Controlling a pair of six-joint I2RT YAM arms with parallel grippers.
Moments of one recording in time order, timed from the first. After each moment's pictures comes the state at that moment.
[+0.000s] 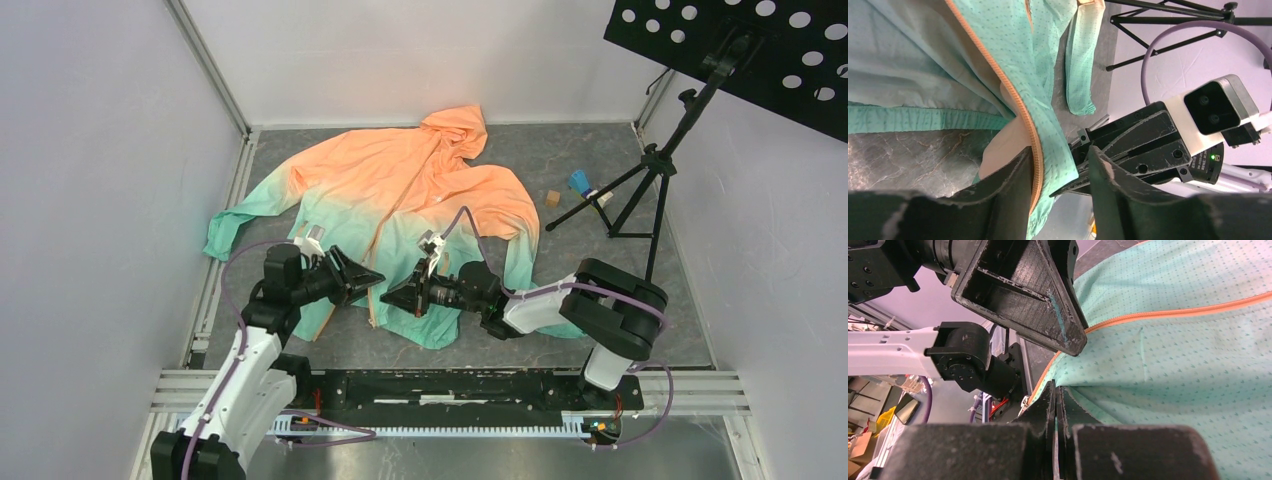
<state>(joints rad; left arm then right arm) -0.15 0.70 0.38 -0.22 0.69 -0.98 1.05 1.70 0.59 1.10 -0.28 0.59</state>
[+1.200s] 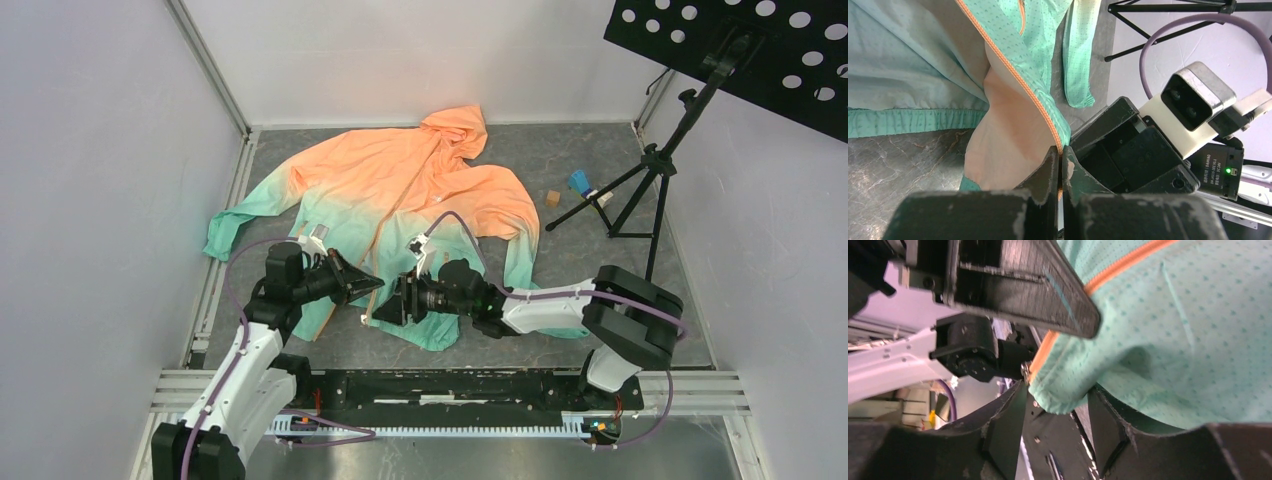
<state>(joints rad) -0.15 0.74 0.38 -0.19 0.74 -0.96 1.10 1.60 0.67 0.68 -0.22 0.78</state>
